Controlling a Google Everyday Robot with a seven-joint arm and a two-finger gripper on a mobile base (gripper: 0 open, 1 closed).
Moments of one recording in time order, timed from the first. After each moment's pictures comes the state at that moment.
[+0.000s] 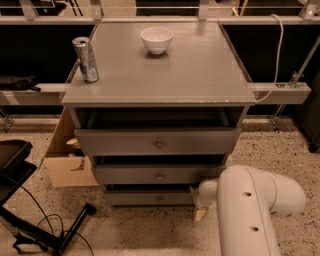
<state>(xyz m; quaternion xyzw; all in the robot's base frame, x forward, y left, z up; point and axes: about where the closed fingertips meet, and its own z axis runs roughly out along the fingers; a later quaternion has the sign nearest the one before) 0.613 -0.181 0.159 -0.73 0.67 0.01 0.13</state>
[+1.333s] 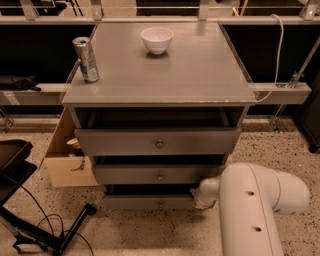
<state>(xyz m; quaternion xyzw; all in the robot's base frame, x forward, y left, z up) 0.612 -0.186 0.173 -0.73 0.67 0.01 0.13</state>
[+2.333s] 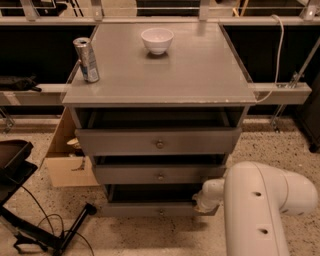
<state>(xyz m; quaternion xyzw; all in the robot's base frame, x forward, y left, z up) 0.586 -0.195 0.179 -0.73 0.67 0.02 0.11</state>
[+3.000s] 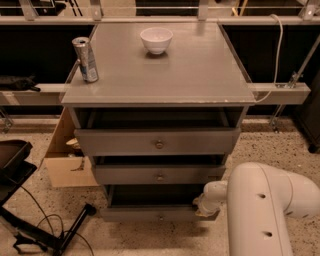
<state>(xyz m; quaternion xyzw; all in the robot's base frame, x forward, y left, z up) 0.564 -0.199 0.179 -0.73 0.67 0.04 0.09</state>
